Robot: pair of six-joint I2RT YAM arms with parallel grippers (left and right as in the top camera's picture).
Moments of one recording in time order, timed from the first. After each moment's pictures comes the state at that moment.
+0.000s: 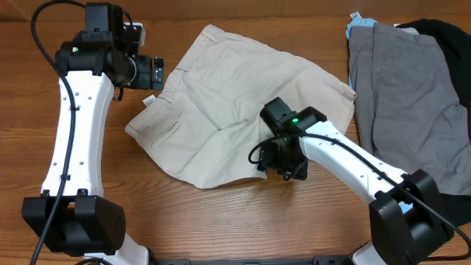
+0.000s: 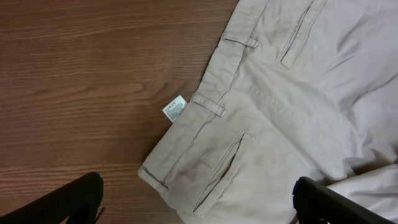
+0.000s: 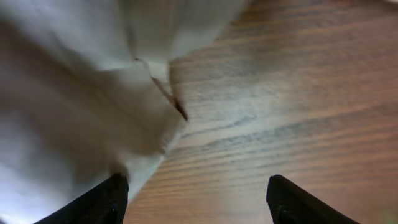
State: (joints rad) left arm 0.00 1.77 1.79 -1.12 0.02 0.03; right arm 0.57 1.73 1.18 -1.03 -0.18 0.75
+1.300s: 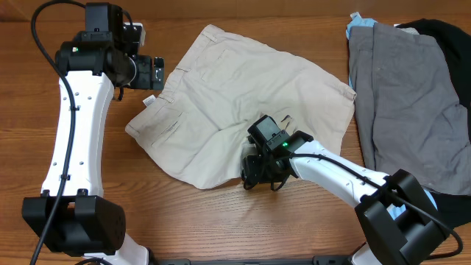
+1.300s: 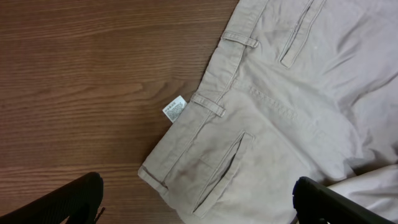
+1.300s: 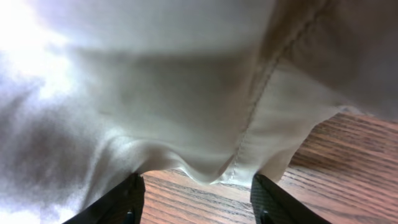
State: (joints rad) left arm 0.00 1.77 1.79 -1.12 0.02 0.03; right arm 0.66 1.73 0.99 -0.62 -0.29 0.52
